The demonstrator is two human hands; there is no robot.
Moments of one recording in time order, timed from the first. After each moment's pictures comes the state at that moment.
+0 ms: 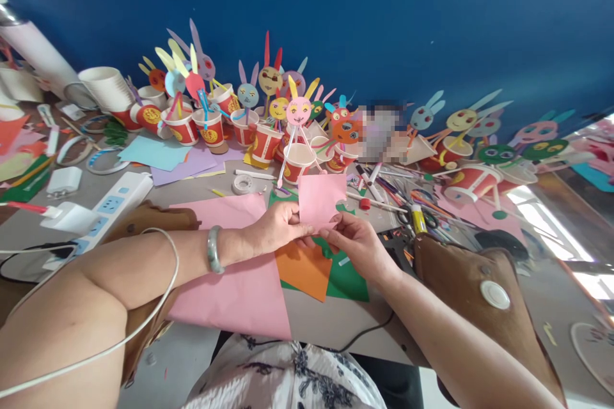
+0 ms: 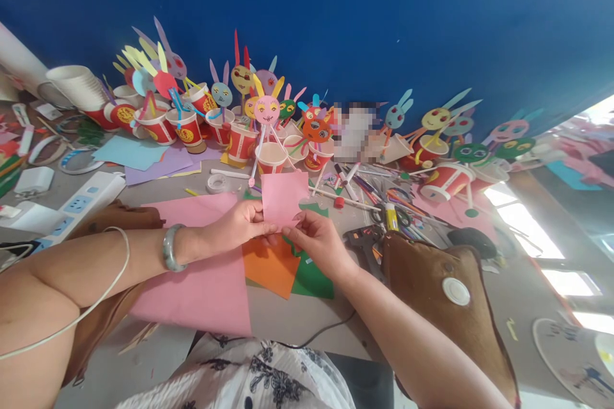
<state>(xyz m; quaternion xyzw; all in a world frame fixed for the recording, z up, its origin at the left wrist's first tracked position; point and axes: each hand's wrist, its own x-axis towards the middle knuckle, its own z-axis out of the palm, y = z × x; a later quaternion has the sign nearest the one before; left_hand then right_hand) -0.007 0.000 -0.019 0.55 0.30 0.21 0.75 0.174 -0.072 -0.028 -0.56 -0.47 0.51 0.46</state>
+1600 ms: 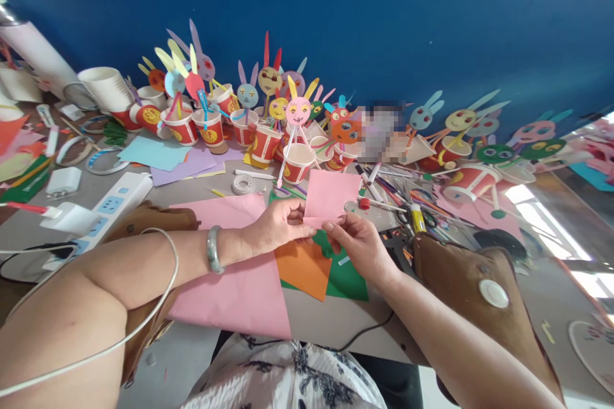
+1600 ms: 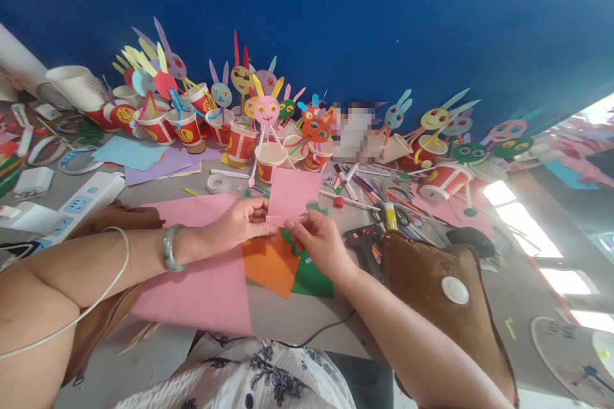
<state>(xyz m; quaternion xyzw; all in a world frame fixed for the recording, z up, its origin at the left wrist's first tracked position) -0.010 0.000 -0.016 0.55 0.28 0.24 0.75 0.171 -0.074 -0.022 -0.59 -0.50 0.44 0.46</state>
